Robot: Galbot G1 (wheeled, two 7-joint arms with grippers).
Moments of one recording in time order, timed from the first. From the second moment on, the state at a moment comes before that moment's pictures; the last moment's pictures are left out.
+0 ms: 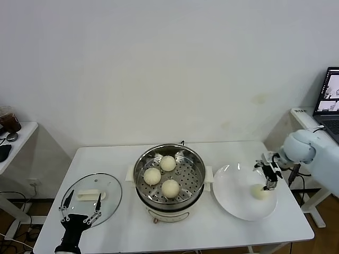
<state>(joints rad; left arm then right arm) 1.74 -1.29 -0.70 -1.99 0.00 -0.31 -0.06 -0.02 0.49 -0.72 1.41 -0.12 -0.19 -1.16</state>
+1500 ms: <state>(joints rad) 1.73 -1.29 -0.69 -1.98 0.01 -0.31 -0.06 -0.10 0.56 -0.66 1.28 -0.20 -0.18 -1.16</state>
